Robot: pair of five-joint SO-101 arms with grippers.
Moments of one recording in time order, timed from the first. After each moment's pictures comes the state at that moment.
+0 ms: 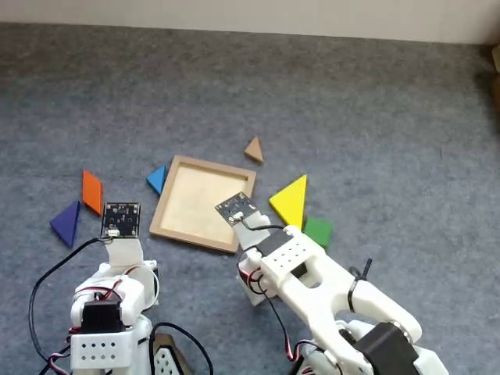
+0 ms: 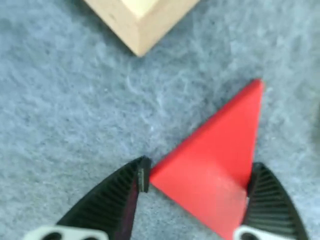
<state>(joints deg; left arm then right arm) -9.4 -101.1 96.0 75.3 4.4 -41.3 -15.6 58.3 54.8 0.7</state>
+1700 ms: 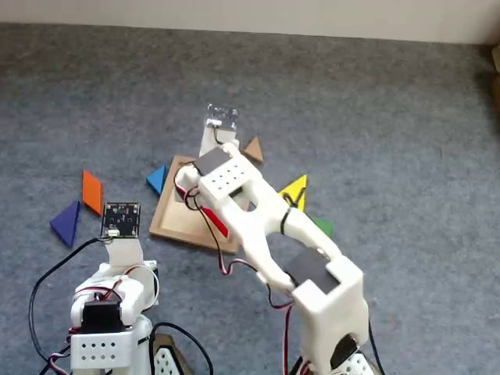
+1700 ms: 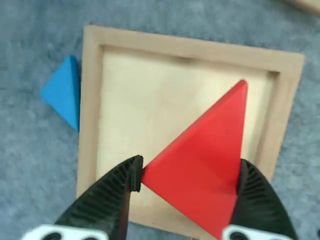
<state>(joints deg) -9.4 -101.1 96.0 75.3 4.4 -43.0 21.1 -4.6 62.9 -41.1</state>
